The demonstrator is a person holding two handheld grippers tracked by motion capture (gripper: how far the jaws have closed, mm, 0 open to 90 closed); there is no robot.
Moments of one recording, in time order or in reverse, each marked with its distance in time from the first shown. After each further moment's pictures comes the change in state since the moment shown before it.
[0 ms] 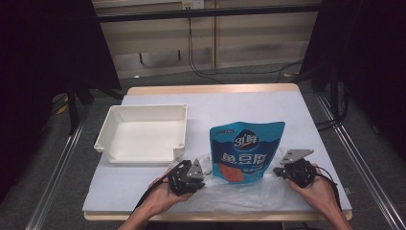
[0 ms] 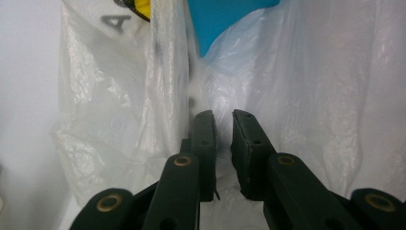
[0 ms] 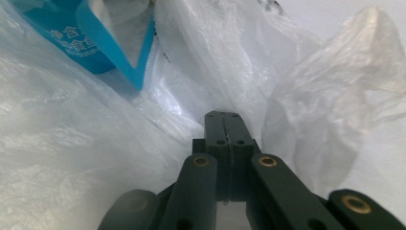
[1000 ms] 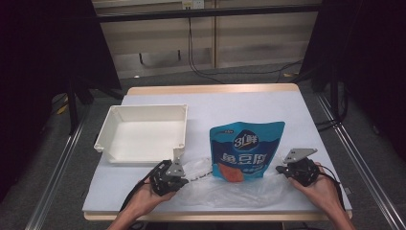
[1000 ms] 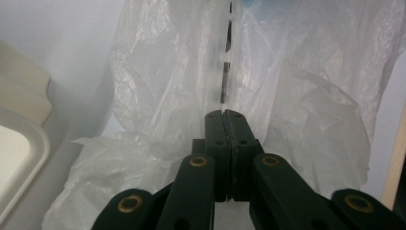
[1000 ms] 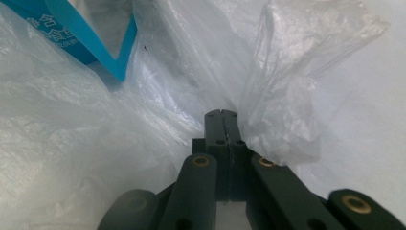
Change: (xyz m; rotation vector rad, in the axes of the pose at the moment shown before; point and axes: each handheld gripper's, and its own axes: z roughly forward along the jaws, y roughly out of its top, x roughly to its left) left arm 0.015 -0.040 -0.024 -0.010 0.022 -0.072; right arm -0.008 -0.005 -0.001 -0.013 -0.006 -0.011
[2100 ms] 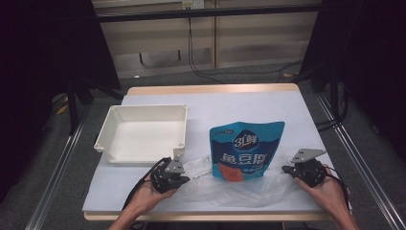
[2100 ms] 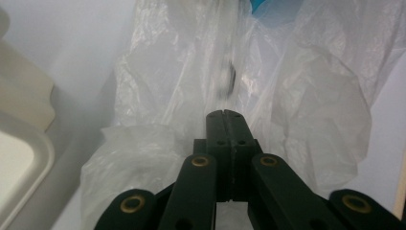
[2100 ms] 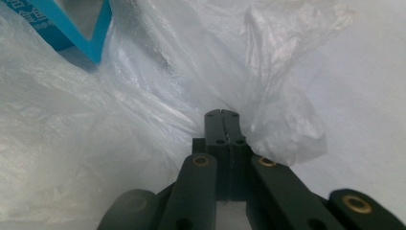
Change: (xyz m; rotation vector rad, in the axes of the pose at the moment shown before) left arm 0.009 -0.002 0.003 -0.059 -0.039 -0.073; right arm -0.010 -0.015 -0.008 -0.014 -0.027 0.057
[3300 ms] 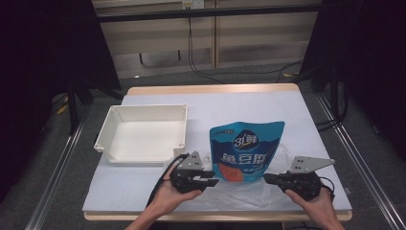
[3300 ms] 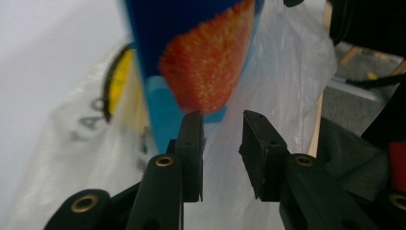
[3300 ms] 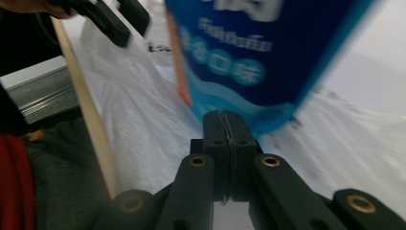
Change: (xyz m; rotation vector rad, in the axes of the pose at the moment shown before) left arm -0.044 0.061 0.013 -0.202 -0.134 0.016; right arm 0.061 0.030 -0.036 -0.295 0.270 0.009
